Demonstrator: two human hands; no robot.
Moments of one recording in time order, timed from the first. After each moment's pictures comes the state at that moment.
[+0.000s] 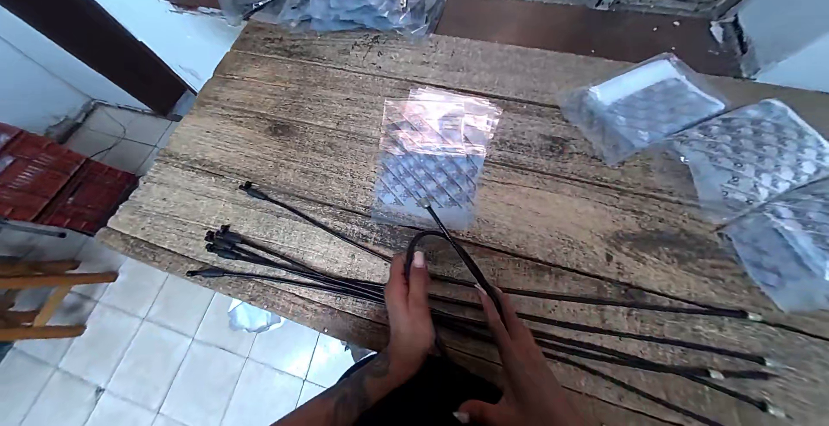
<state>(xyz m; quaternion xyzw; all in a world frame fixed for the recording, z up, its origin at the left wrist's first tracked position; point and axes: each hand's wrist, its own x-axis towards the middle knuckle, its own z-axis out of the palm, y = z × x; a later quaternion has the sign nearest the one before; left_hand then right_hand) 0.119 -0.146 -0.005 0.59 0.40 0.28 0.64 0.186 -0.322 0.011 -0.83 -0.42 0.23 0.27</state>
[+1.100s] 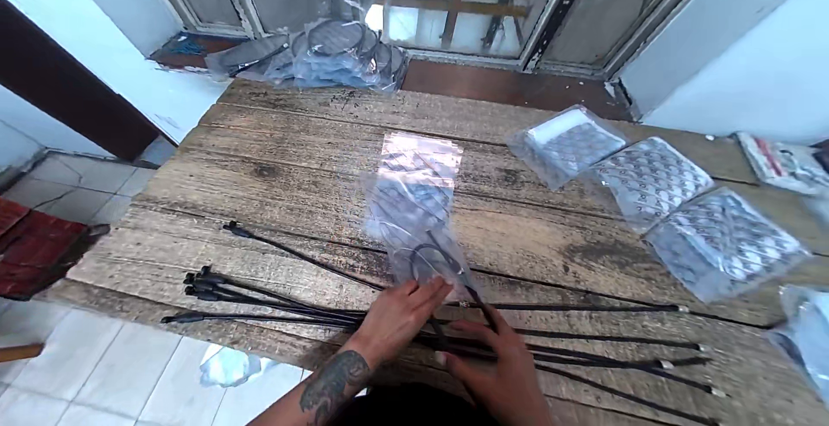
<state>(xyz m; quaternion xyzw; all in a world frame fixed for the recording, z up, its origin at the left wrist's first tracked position) 0.110 -0.097 -0.020 0.96 -0.07 0.22 0.16 0.171 -0.300 0.019 -0.90 -0.25 0.16 0.32</state>
